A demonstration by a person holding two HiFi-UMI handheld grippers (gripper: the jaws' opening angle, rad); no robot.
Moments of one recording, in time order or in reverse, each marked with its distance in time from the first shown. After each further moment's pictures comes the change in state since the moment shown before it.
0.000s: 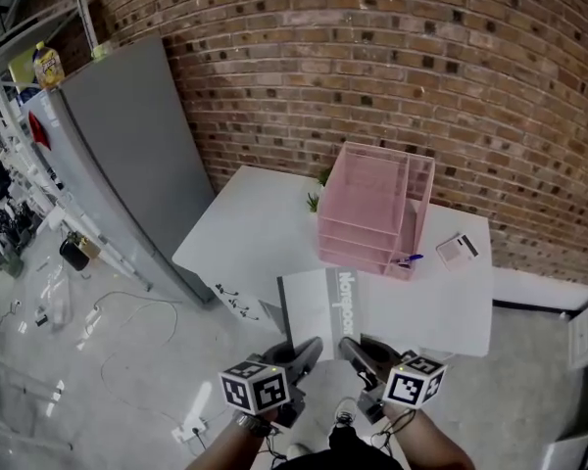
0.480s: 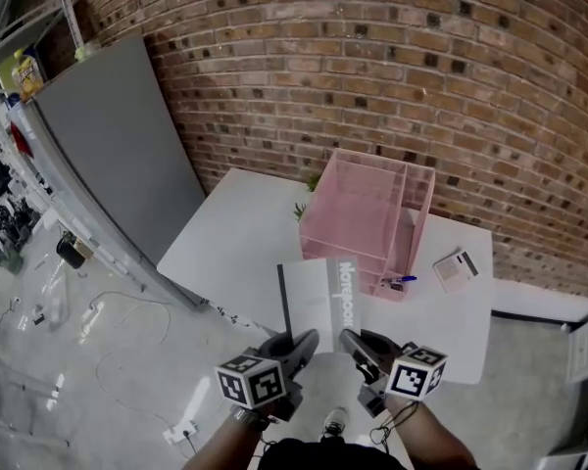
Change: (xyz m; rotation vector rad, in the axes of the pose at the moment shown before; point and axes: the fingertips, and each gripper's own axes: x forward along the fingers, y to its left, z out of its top) left arm 0.091 0.021 0.041 -0.006 -0.029 0.027; right arm 0.020 -0.079 0.068 0.041 0.000 0.050
